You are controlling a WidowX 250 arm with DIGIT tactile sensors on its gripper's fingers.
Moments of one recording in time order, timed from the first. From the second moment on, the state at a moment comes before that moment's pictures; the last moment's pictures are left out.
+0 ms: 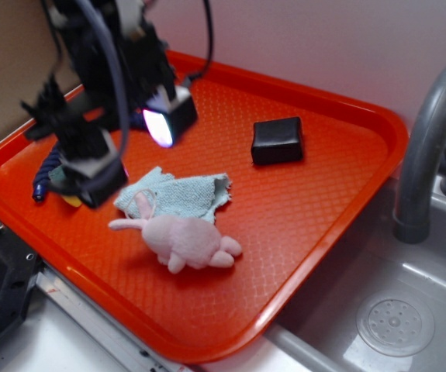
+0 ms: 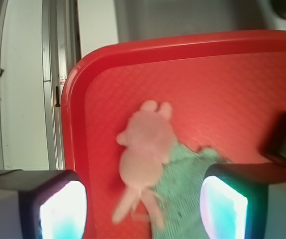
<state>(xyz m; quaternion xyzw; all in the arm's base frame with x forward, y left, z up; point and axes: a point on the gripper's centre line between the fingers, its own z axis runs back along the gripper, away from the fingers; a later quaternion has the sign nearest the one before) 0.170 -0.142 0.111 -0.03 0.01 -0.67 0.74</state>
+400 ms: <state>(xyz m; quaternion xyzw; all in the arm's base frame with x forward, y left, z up) 0.173 -0.151 0.061 -0.04 0.05 -0.62 0.78</state>
